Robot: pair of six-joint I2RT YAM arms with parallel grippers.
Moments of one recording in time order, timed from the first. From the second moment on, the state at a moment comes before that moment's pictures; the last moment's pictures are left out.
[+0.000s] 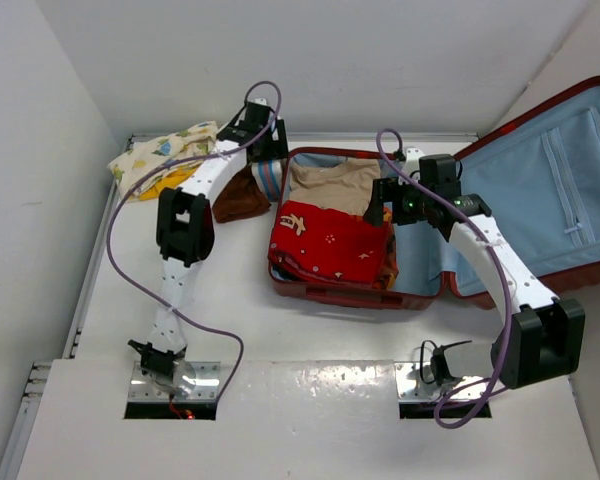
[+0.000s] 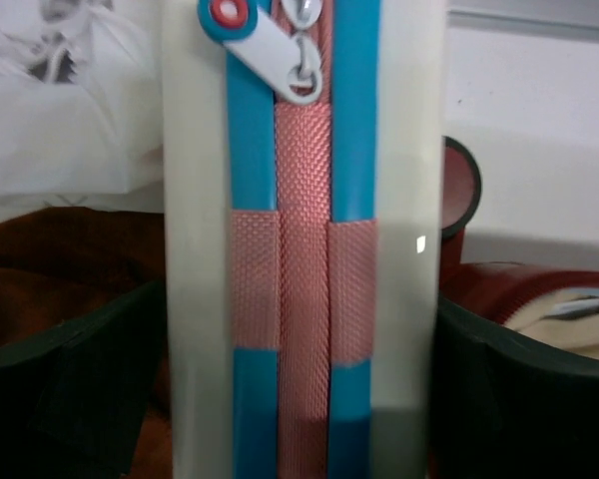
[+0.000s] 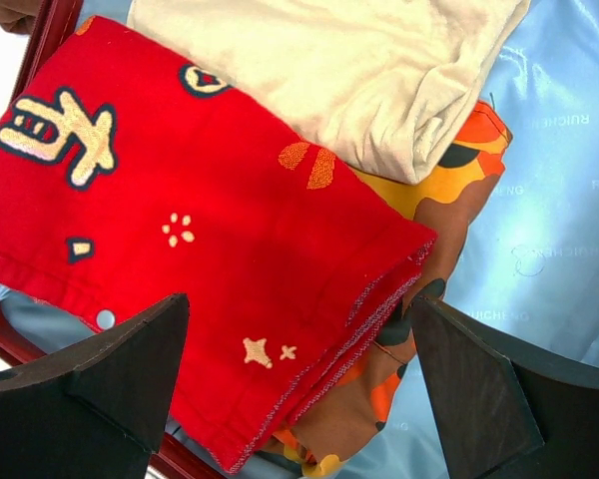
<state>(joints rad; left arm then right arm) -0.31 2.38 2.23 -0.55 -0.16 -0.38 0.20 1.33 1.08 -0.51 -0.27 0.11</state>
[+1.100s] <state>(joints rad) -0.42 2.13 2.11 -0.46 -0.34 -0.24 0.16 1.28 0.99 -0.44 -0.24 0.13</state>
